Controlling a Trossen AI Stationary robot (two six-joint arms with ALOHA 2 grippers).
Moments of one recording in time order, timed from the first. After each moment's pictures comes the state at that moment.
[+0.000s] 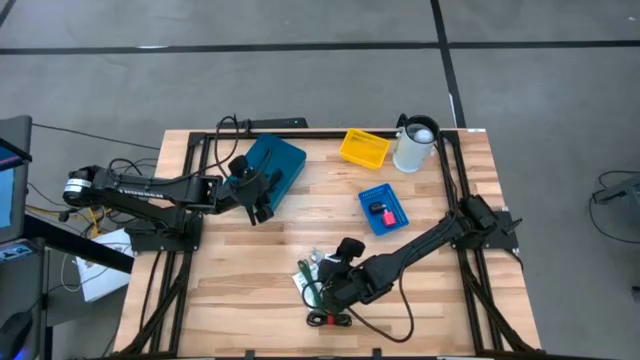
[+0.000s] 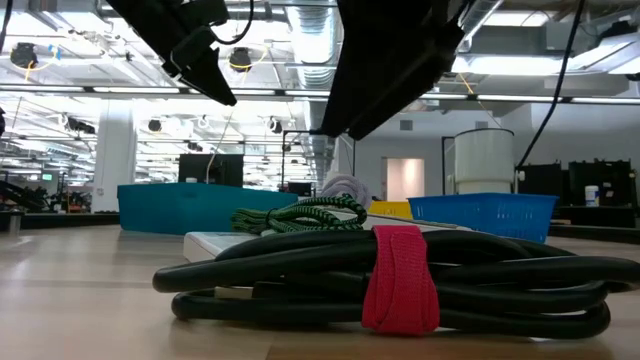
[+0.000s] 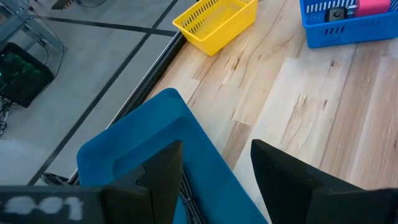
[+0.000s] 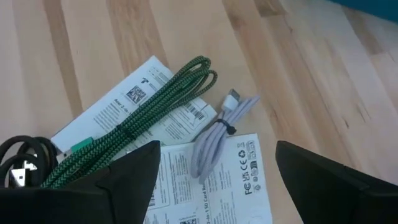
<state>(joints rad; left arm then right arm) -0.02 1.10 0.81 -0.45 -0.60 -0.14 0.50 2.04 1.58 -0.75 0.52 0.62</state>
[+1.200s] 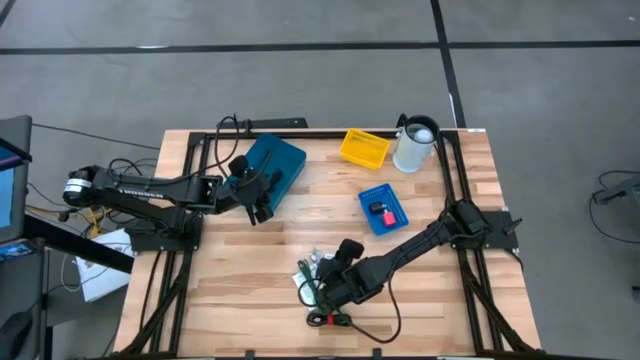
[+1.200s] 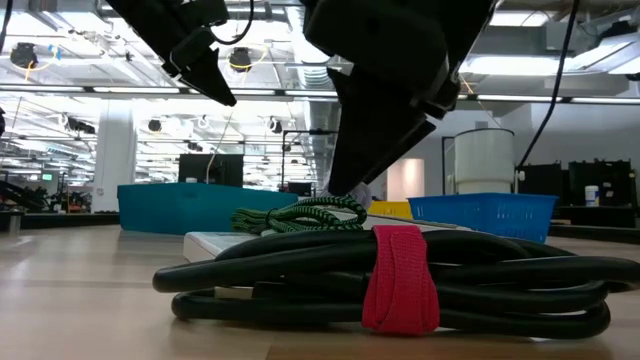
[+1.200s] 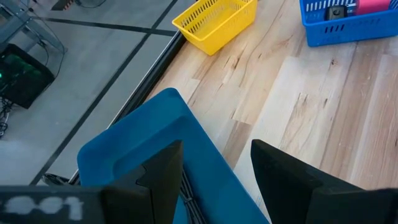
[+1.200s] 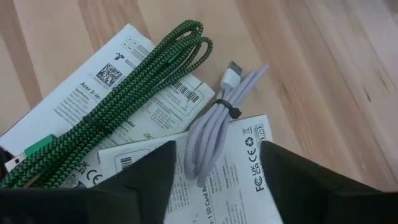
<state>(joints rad) -0.02 1.10 0.81 -0.45 -0.60 -0.13 0.48 2.12 1.58 -0.75 0.49 0.70</state>
